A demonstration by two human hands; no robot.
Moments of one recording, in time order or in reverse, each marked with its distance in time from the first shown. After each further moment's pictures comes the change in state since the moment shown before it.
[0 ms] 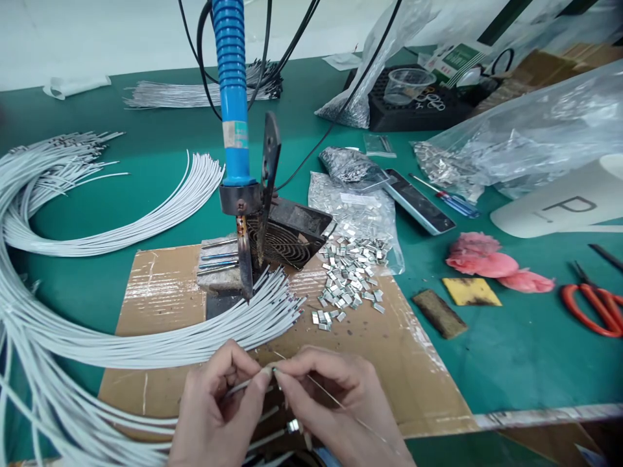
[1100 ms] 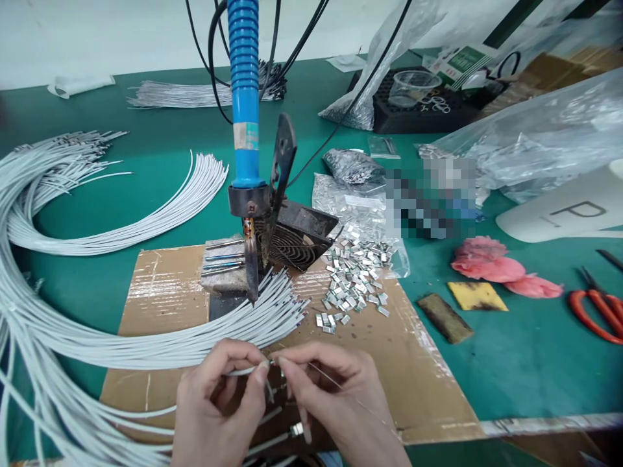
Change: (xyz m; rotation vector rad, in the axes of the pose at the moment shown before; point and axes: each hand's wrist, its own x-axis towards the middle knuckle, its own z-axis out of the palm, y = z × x) left_hand 0.002 -0.007 0.000 0.118 0.207 0.141; right_hand 0.010 -0.002 0.005 0.069 0.013 0.104
